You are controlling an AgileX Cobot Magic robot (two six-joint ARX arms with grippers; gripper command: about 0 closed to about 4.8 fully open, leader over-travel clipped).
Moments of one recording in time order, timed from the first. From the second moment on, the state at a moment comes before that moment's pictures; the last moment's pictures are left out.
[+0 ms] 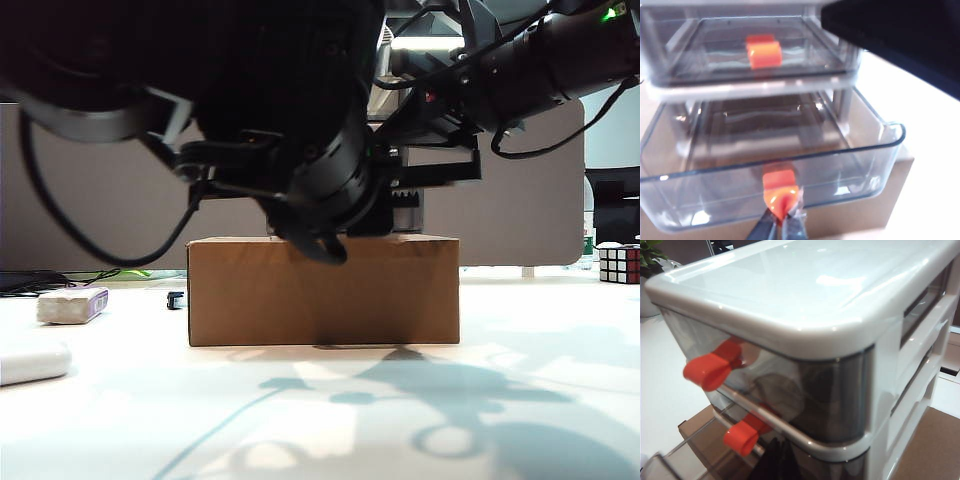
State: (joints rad) left arm -1.16 1.81 0.73 0.87 -0.97 -0.22; right arm 0.43 1.44 0.68 0.61 -0.27 0.05
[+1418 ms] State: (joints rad) left arm -0.53 0.91 0.51 -0.24 -0.15 -0.08; right arm 0.43 1.28 0.68 0.33 -0.38 0.05
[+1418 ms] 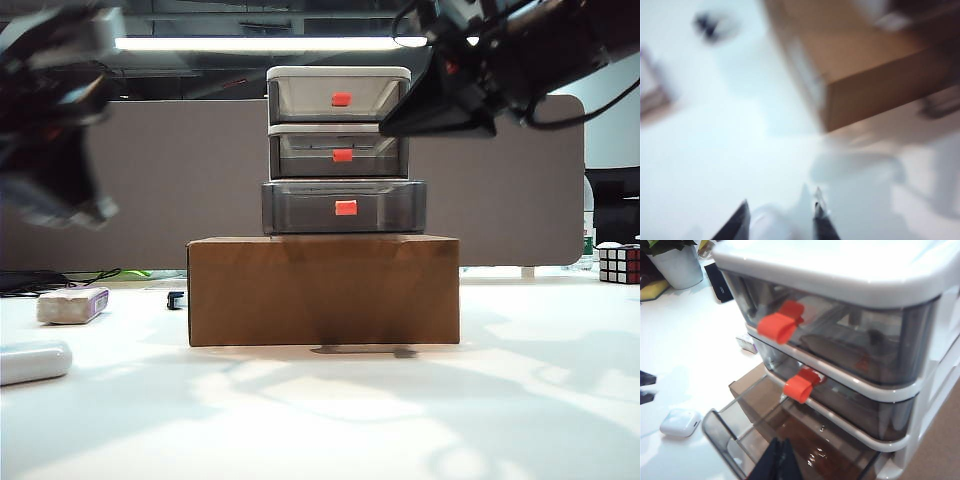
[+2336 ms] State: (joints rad) left arm -0.23 0.96 0.37 -0.19 0.19 0.48; right arm 0.43 1.17 0.68 0.08 -0.39 -0.02
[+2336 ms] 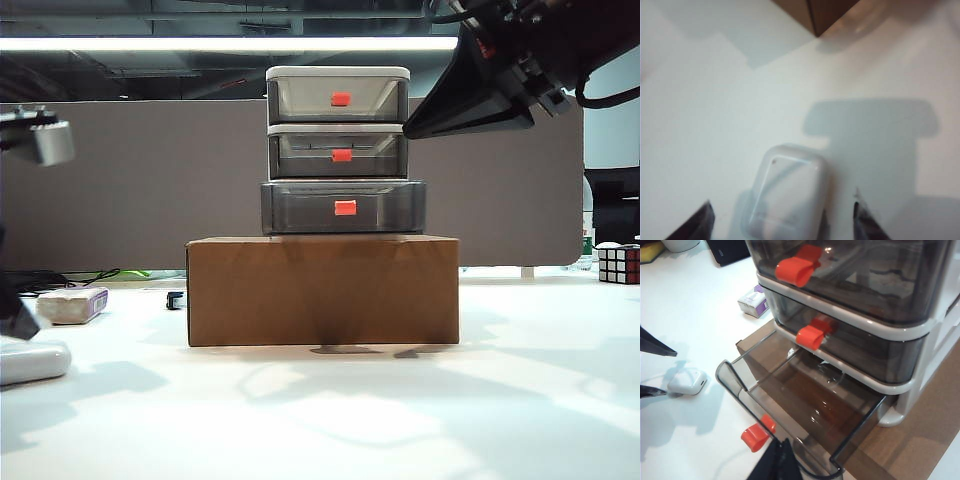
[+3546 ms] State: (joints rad) left arm -0.10 1.29 0.40 0.00 0.47 0.50; right arm 0.43 1.16 0.68 0.07 -0.38 -0.03
